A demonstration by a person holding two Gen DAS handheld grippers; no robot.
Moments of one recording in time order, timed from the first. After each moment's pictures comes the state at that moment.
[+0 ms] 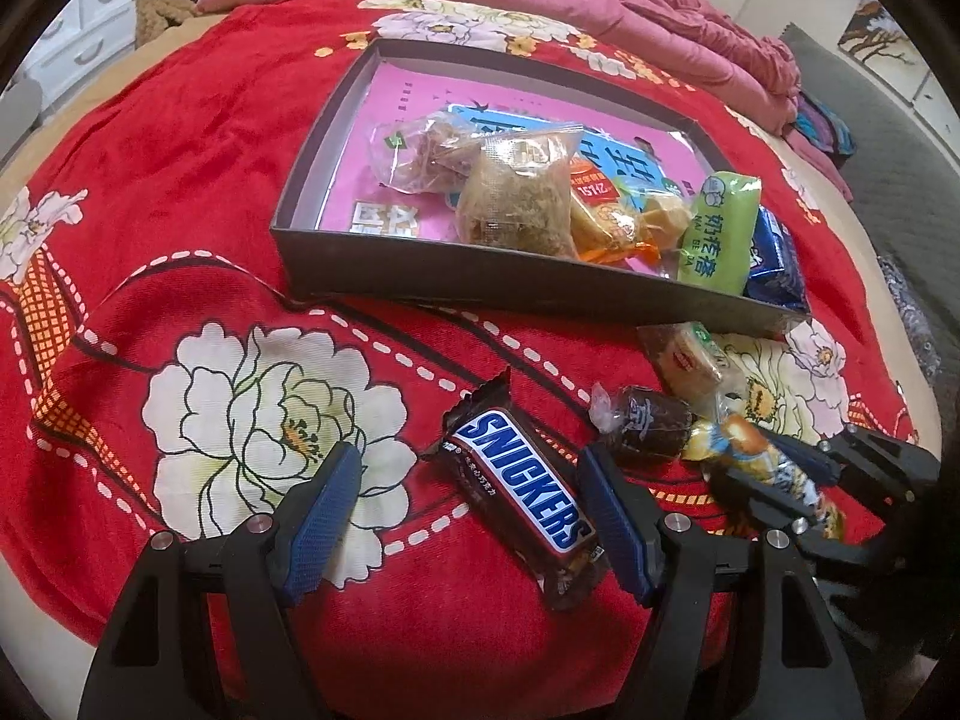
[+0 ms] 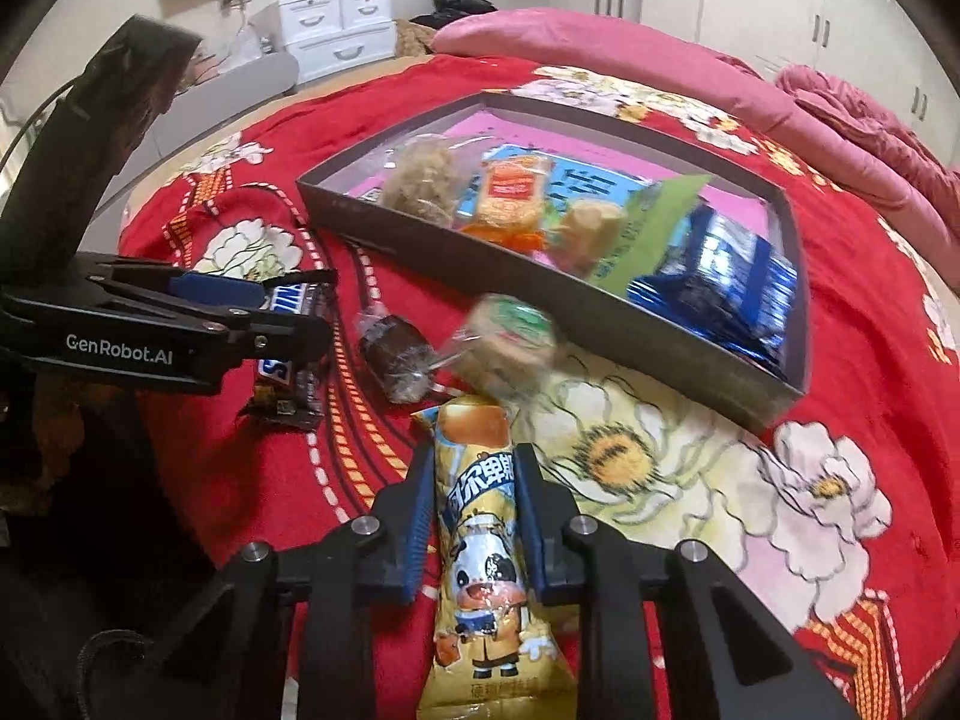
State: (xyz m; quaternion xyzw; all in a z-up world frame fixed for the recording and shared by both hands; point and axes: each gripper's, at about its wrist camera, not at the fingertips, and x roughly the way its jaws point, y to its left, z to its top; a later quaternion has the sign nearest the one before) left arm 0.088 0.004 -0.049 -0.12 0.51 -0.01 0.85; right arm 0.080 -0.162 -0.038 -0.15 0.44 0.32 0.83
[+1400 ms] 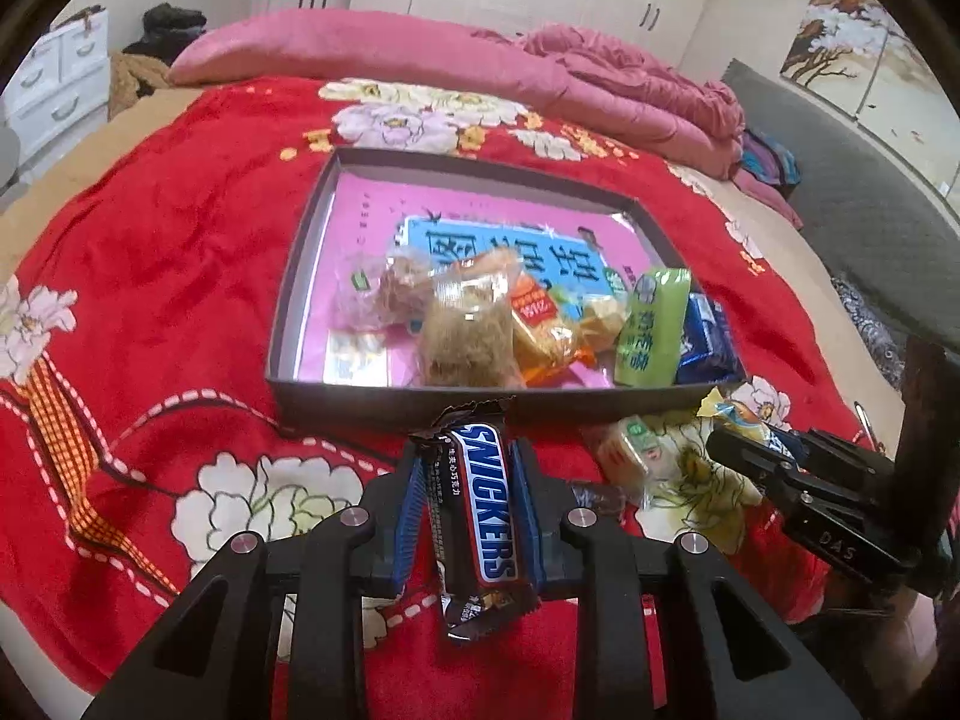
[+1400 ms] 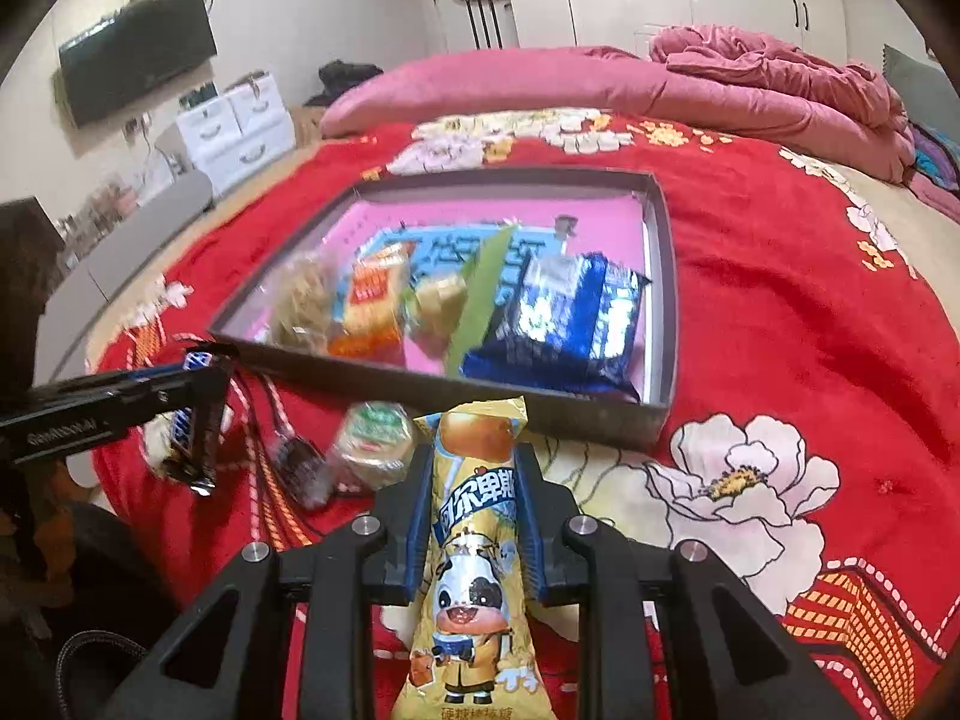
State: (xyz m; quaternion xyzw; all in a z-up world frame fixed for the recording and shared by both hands) left arm 0.094 0.011 -0.007 -0.11 0.43 -0.05 0.89; right arm 0.111 -0.205 -0.015 -0.01 0.42 0.25 0.87
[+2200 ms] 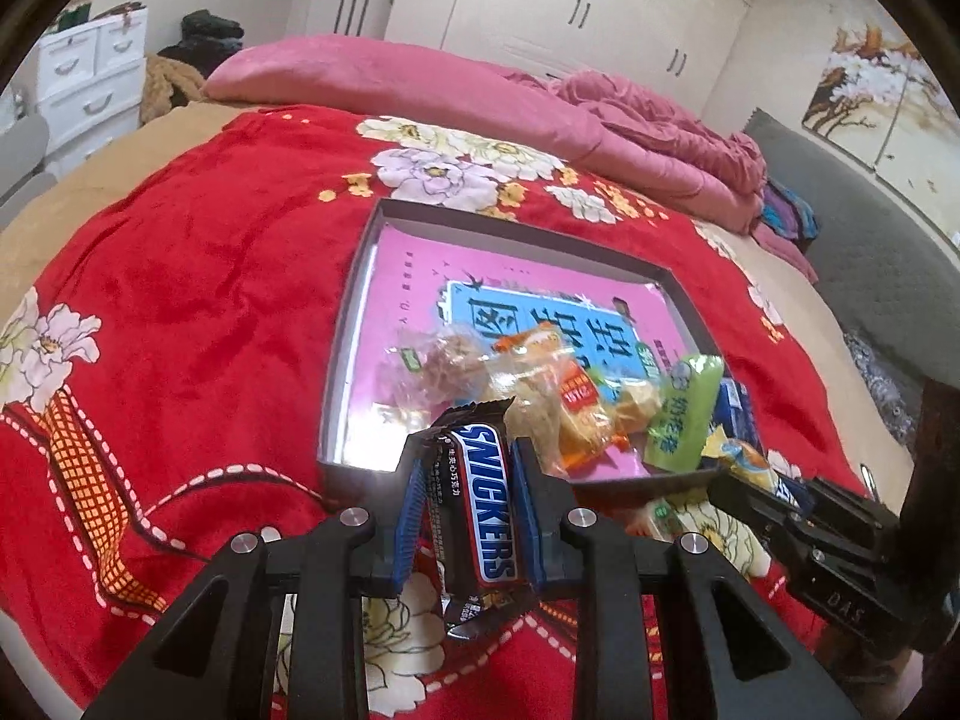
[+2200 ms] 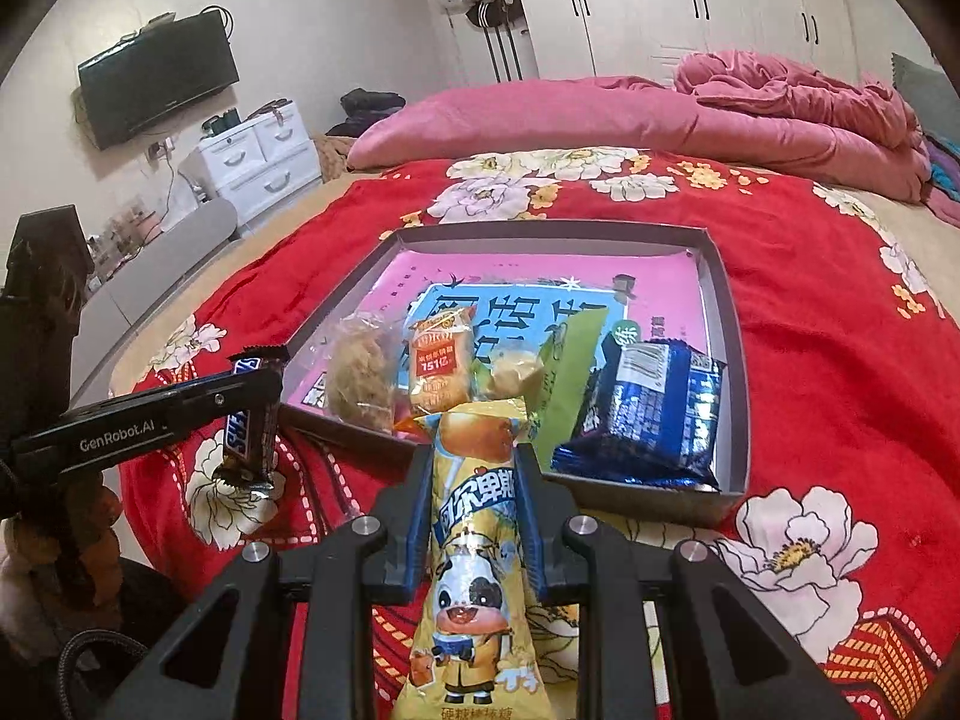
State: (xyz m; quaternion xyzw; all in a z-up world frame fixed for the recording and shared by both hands) left arm 0.112 0.039 0.002 -0.15 0.39 -0.02 0.91; right arm 0.120 -0.171 0.004 0.01 0.39 0.27 0.88
